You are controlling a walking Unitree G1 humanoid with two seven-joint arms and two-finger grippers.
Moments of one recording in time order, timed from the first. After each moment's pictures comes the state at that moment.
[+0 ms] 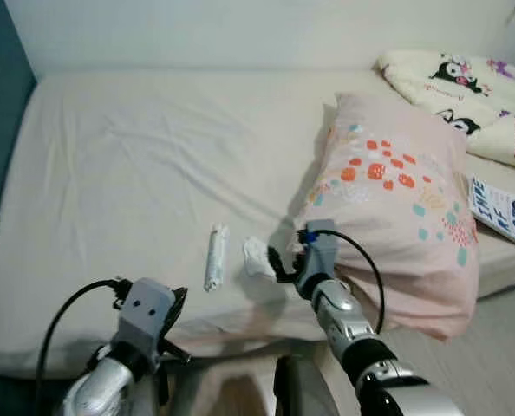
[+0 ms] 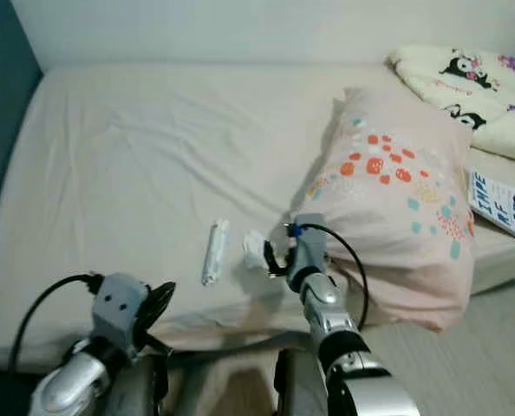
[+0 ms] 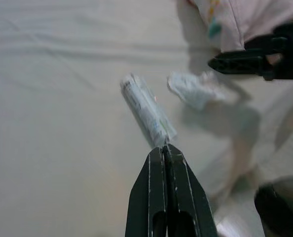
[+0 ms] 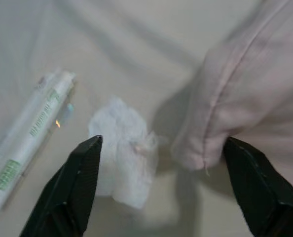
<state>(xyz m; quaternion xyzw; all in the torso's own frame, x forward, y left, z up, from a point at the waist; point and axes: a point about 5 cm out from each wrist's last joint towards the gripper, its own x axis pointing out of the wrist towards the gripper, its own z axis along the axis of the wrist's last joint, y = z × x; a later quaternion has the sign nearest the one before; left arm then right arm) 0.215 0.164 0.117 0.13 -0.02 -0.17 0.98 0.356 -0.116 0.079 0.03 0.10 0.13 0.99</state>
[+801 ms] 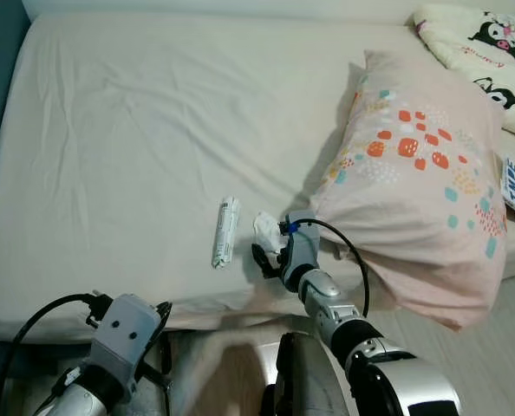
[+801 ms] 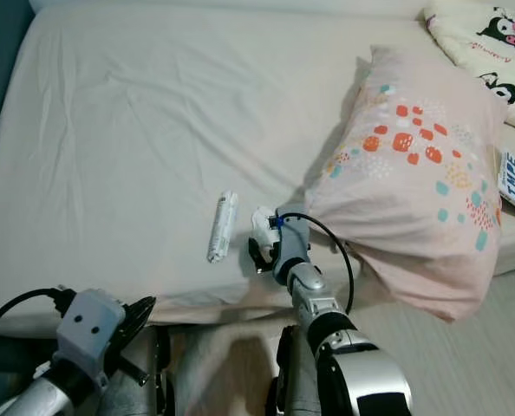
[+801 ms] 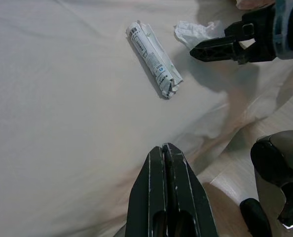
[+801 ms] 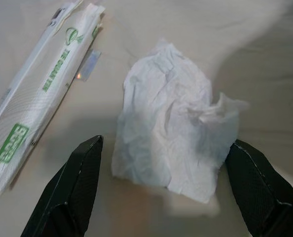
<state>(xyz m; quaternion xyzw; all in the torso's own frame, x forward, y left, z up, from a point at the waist) 0.180 0.172 0.136 0.16 0.01 -0.17 0.97 0.366 -0.096 0.089 0.03 0.11 0.16 0.98</state>
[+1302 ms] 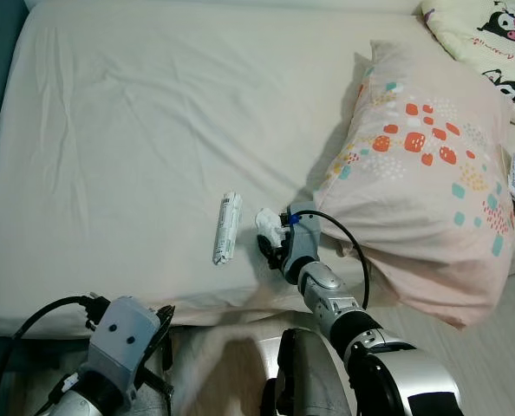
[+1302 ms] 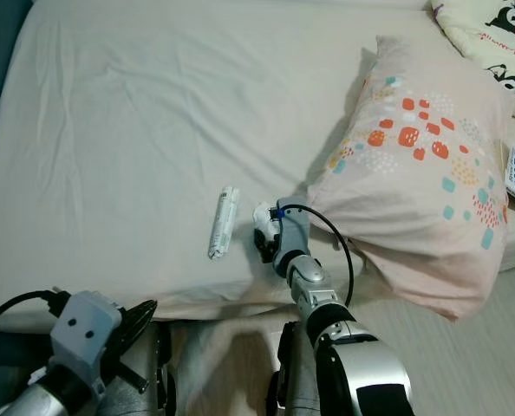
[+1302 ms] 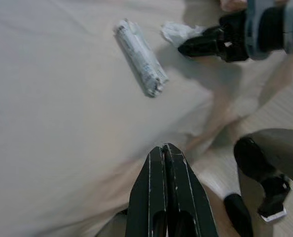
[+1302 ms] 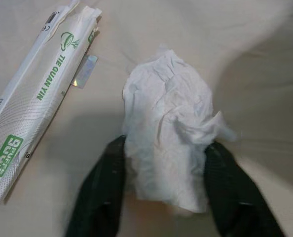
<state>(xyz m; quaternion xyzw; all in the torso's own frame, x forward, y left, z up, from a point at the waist) 0.171 0.167 0.142 0.15 0.02 -0.19 0.97 0.370 -0.094 0.096 0.04 0.11 0.16 0.98</state>
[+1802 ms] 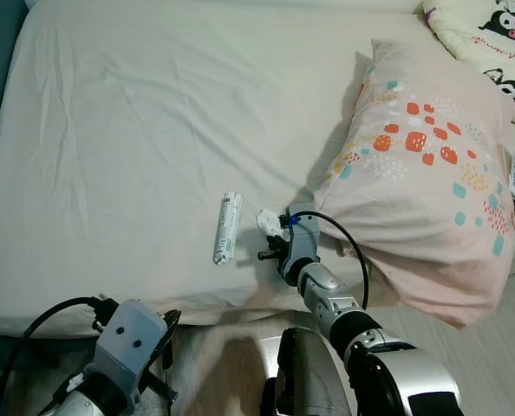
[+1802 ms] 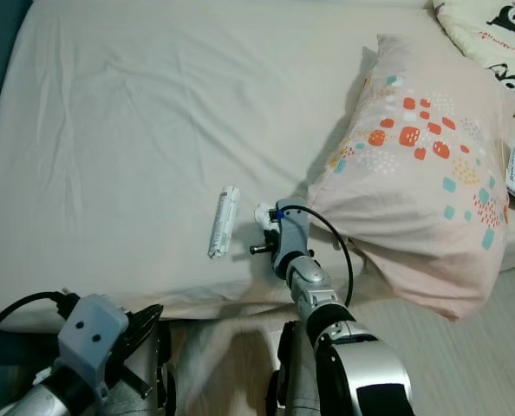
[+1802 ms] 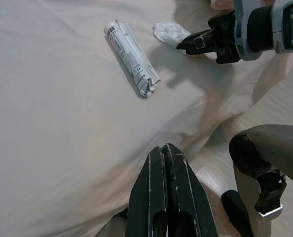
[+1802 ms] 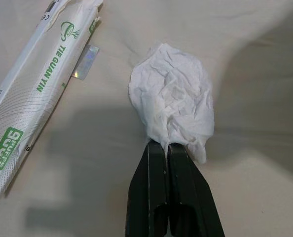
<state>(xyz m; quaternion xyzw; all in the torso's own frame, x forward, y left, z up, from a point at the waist) 0.173 0.163 0.142 0.16 0.01 -0.21 0.96 0.369 -0.095 0.094 0.04 0.12 0.16 0.98</state>
